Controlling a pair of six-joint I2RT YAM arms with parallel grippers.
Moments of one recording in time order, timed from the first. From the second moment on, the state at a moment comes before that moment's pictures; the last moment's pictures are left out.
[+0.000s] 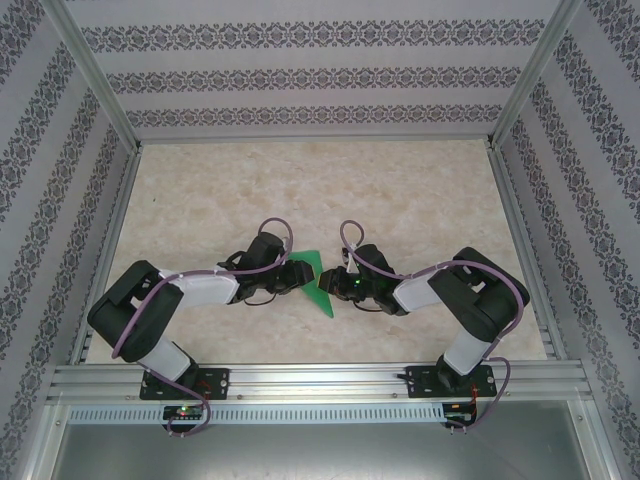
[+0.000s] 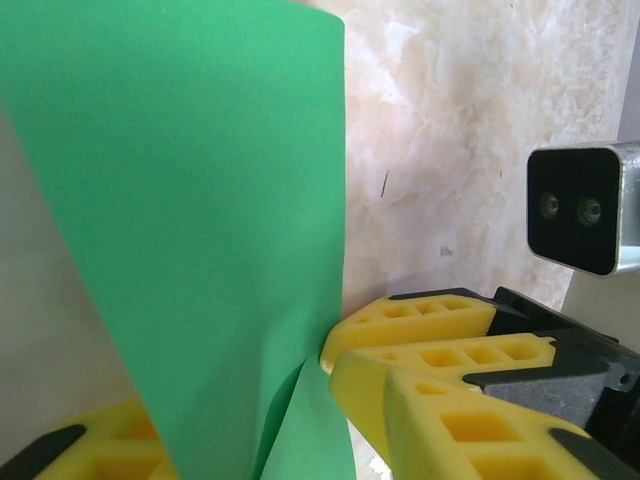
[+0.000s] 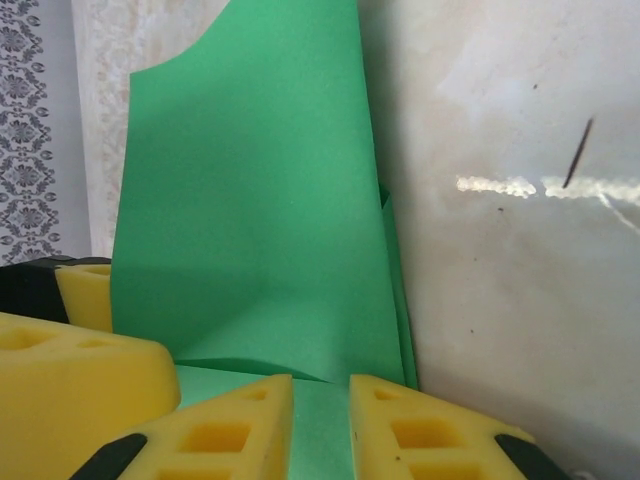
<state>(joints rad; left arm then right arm) -0.66 1.56 0.62 0.15 0.38 -1.01 0.70 1.70 0.48 0.56 -0.42 1.00</state>
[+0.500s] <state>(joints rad) -0.66 1.57 0.67 0.07 0.38 -1.02 0.73 1.53 0.47 0.38 -0.24 0.85</state>
